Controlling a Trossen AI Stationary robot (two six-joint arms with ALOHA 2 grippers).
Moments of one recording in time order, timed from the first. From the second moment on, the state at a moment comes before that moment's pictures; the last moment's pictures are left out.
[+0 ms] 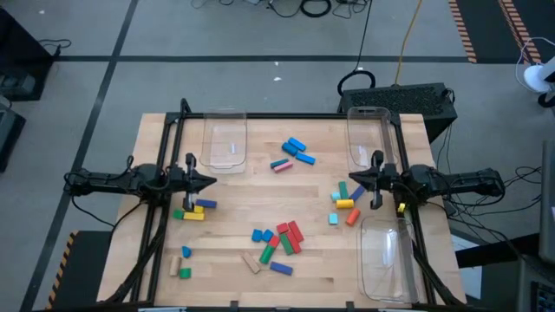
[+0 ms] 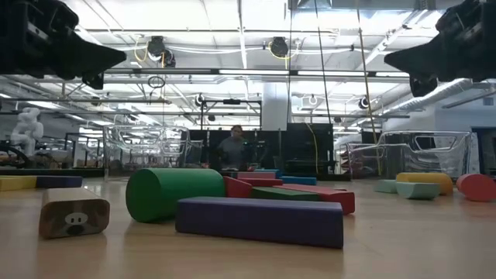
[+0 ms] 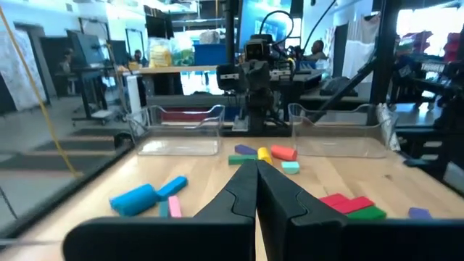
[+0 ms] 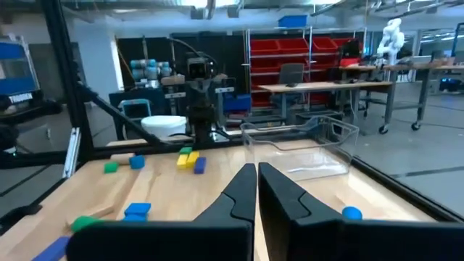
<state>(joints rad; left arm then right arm) -0.07 0.05 0.02 0.10 -0.10 0.02 0.10 0.08 0.05 0.13 0.24 0.07</state>
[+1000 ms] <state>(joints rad) -0.11 0.71 0.38 -0.46 0.12 -0.39 0.10 0.68 0.05 0.57 0.31 0.29</state>
